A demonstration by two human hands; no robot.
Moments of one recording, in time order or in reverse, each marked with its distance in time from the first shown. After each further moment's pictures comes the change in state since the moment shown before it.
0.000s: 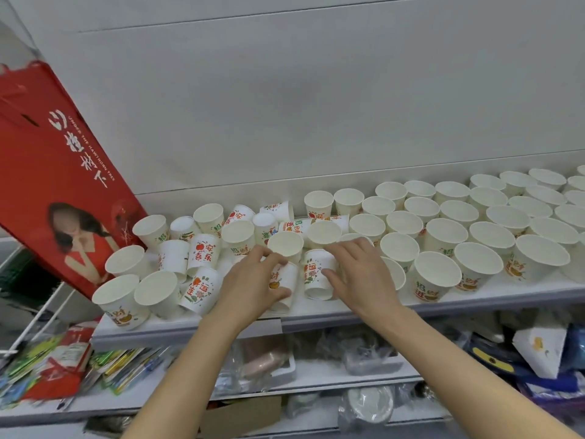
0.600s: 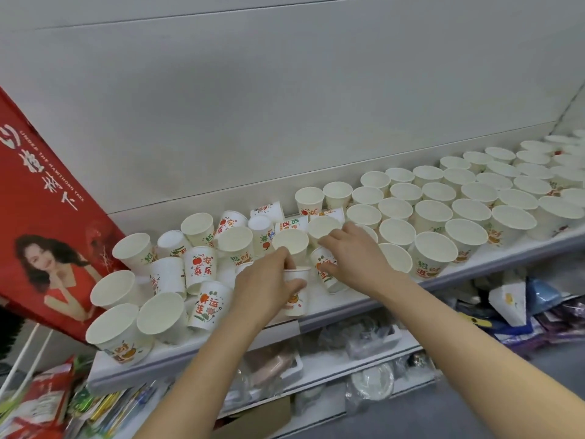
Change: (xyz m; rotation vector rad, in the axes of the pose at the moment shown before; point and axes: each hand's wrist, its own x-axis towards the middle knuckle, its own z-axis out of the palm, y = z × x) left_hand 0.012 -0.006 -0.012 -0.126 -0.041 0.097; right_hand 0.038 -0.030 -0.002 -0.283 -0.408 0.102
